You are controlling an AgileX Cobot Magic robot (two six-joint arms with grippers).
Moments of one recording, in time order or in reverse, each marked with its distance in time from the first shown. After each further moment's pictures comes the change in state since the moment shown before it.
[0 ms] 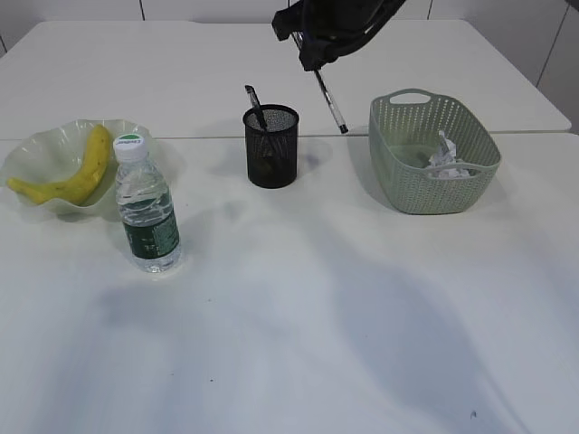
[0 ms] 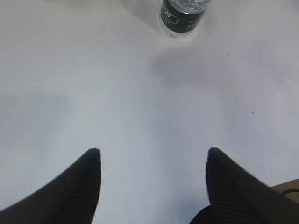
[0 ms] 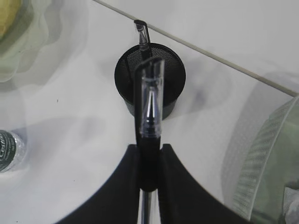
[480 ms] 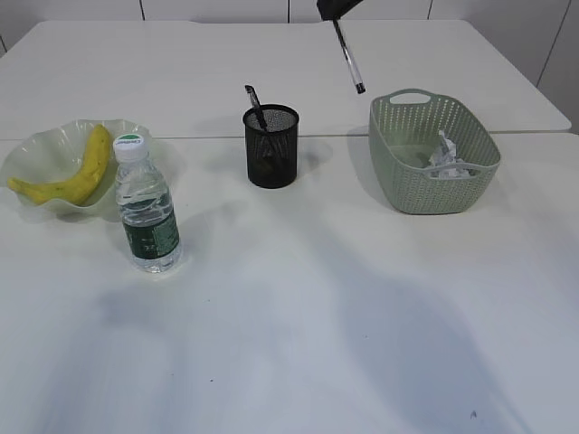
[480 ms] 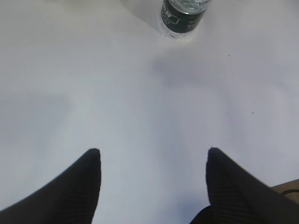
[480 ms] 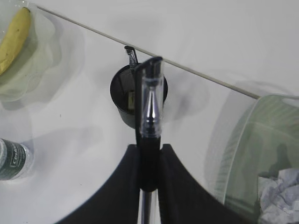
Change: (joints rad) left arm 0.000 0.000 0.000 0.000 0.000 0.000; right arm 0.002 -0.136 0.048 -0.050 0.013 0.069
